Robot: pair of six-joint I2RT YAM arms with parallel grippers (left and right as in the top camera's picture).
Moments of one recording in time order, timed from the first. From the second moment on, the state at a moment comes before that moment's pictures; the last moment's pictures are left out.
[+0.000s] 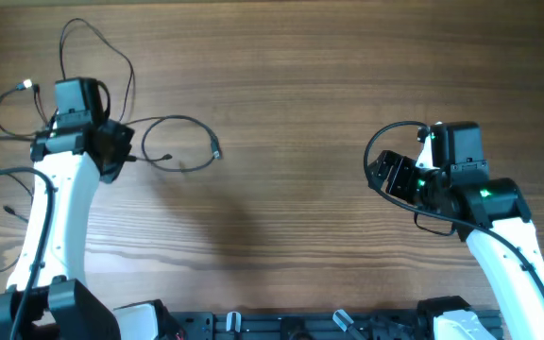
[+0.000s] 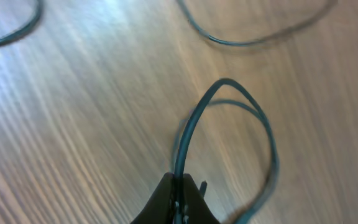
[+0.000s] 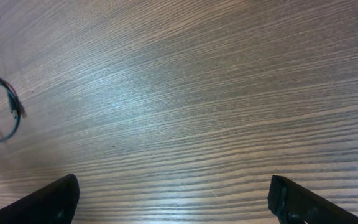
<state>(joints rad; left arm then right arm) 0.19 1.47 1.10 -0.82 -0.11 -0.97 0.13 1.12 0.87 -0.86 -0.19 0.50</state>
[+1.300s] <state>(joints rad) 0.18 1.31 1.02 -0.59 0.24 -0.70 0.13 1.12 0.87 -0.83 -0.19 0.54</state>
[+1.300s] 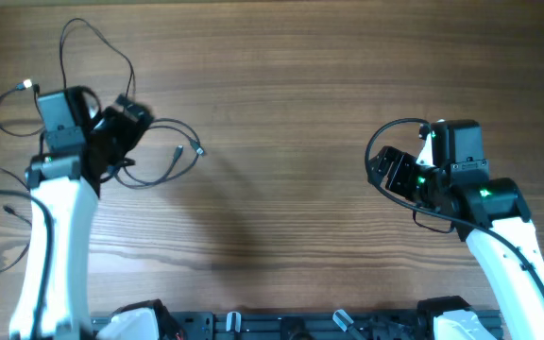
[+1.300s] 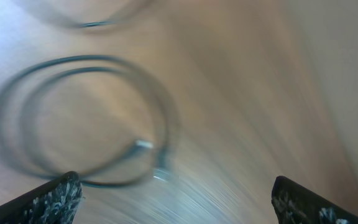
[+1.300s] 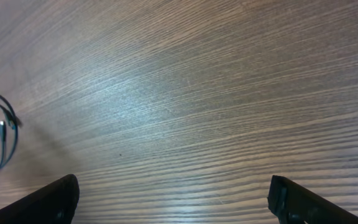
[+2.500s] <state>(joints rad) -0.26 0.44 1.03 -1.08 -0.29 -0.53 0.13 1.12 0.87 -0.83 -0.19 0.56</state>
